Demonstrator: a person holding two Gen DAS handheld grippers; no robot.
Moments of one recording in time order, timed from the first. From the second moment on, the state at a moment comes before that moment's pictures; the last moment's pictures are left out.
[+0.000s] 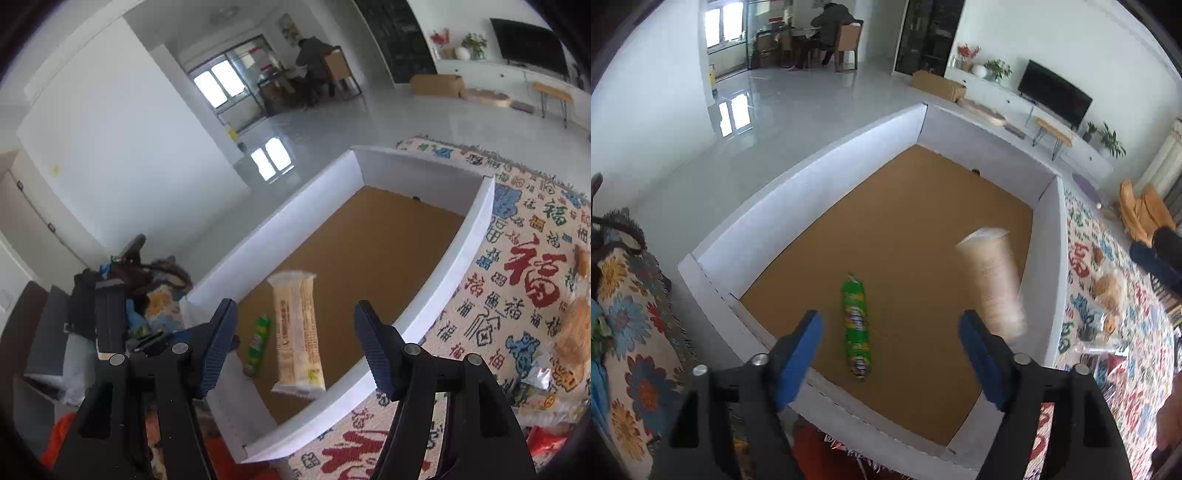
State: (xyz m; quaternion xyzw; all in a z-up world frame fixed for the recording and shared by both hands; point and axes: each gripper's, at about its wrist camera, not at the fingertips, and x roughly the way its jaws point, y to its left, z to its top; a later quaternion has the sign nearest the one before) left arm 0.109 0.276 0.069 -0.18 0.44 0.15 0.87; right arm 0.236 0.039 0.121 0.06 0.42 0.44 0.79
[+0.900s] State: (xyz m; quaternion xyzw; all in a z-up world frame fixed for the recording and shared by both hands) left arm 0.087 0.158 0.067 -0.05 0.34 0.16 0.93; right arm 0.156 -0.359 -0.039 -0.02 0.45 0.06 0.89
